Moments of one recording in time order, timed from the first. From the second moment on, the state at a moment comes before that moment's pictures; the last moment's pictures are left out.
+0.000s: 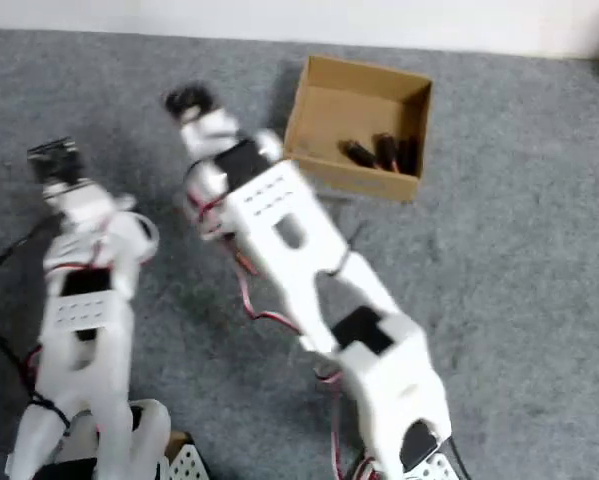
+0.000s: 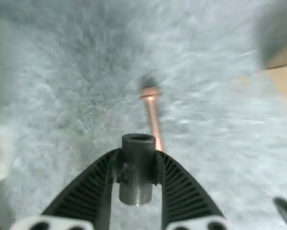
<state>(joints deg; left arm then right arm) -13.6 -34.4 60.8 16.7 16.3 -43.3 25.7 -45.3 93.1 -1.2</state>
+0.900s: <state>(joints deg) 7.9 -24.5 61.3 24.7 43.2 -9.0 -2.8 -18.2 96.7 12.7</state>
